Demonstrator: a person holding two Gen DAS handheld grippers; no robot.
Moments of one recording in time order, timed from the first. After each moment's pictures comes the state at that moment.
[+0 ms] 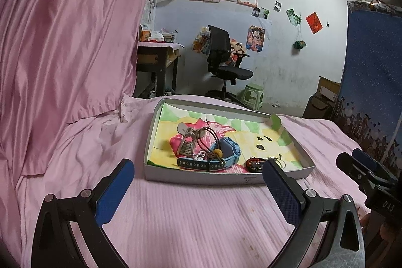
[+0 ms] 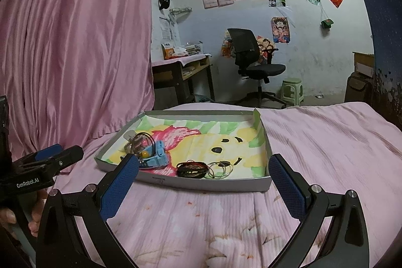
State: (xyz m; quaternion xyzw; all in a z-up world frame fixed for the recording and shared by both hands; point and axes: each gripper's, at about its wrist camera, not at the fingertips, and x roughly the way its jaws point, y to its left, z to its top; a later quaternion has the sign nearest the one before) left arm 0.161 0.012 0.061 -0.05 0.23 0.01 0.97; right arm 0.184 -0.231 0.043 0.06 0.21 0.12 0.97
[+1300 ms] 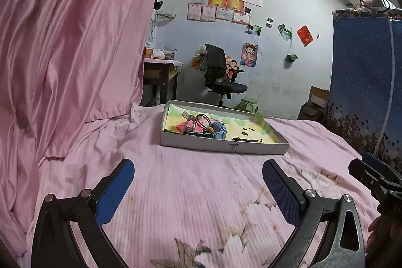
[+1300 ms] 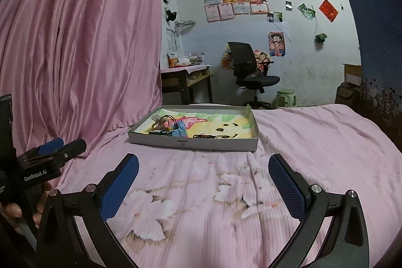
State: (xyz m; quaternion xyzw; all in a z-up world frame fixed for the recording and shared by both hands) left arm 0.019 0.007 0.051 -0.05 0.17 0.00 0.98; right arm 0.031 -0.240 0.042 0.04 0.17 0.11 0.98
